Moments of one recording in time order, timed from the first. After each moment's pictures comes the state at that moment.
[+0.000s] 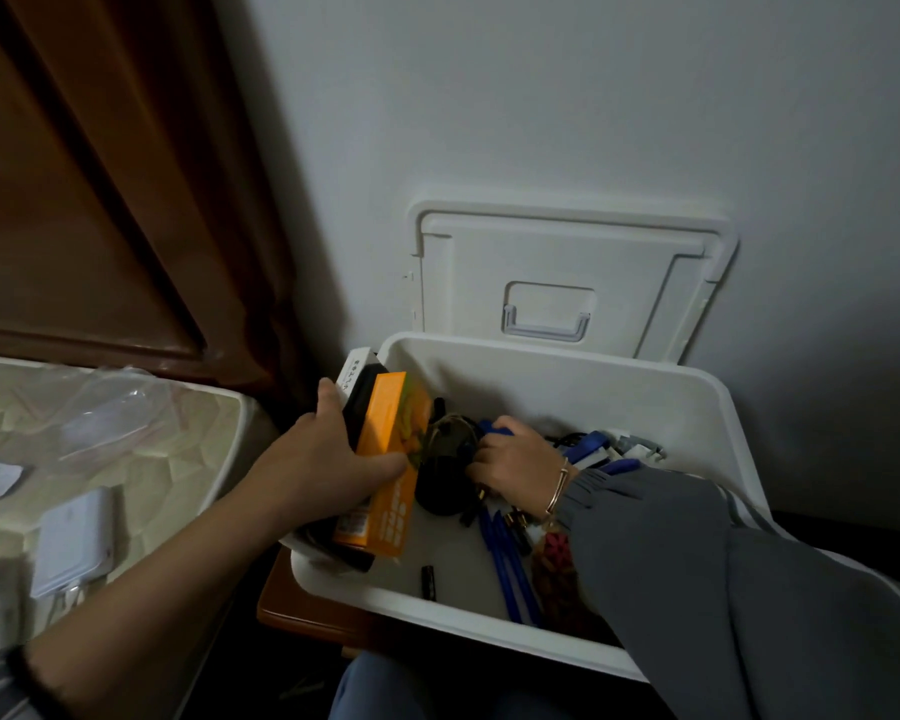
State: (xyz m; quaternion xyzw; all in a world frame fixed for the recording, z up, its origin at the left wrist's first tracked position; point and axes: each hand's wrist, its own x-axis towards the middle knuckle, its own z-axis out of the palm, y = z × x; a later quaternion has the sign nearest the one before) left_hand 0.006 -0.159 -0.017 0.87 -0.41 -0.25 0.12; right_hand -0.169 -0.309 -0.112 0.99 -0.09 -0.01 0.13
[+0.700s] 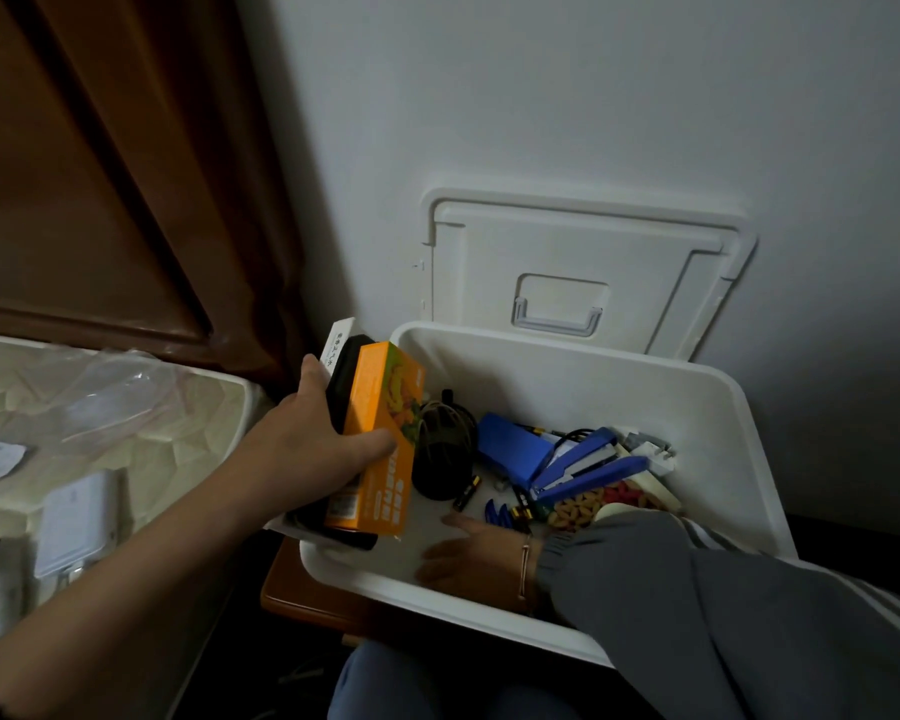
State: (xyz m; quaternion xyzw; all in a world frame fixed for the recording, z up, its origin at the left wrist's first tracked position) left_hand 0.017 -0.147 -0.007 0.86 -0.40 -0.25 0.20; right_hand -0.172 -0.247 -0.175 0.99 0.12 -0.11 0.02
